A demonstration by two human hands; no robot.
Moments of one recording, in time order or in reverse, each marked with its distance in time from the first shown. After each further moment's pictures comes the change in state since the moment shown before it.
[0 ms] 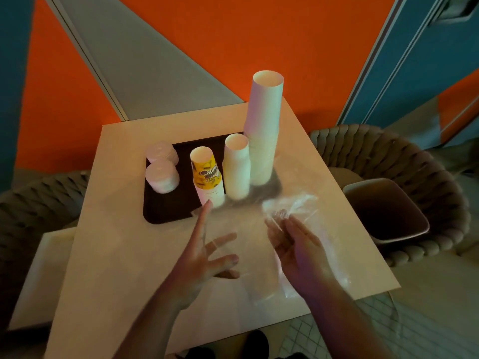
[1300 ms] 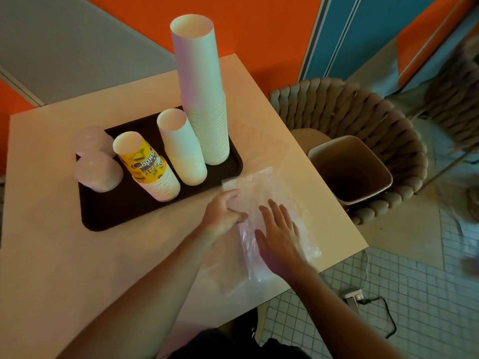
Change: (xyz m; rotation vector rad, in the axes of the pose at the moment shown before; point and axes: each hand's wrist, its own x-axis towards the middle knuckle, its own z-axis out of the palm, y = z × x) left_hand 0.158 -0.084 0.061 0.712 0.022 -0.218; right_hand 0.053 0.010 -0.088 -1.862 0.096 -0.276
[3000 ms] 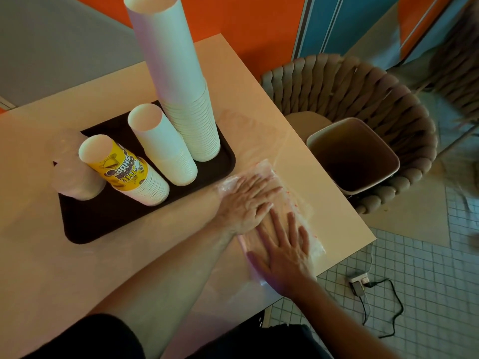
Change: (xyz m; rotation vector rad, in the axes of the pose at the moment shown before) left_hand 0.091 -0.054 0.060 1.134 -0.122 0.695; right_hand -0.009 0.046 0.050 -0.216 -0.109 -0.010
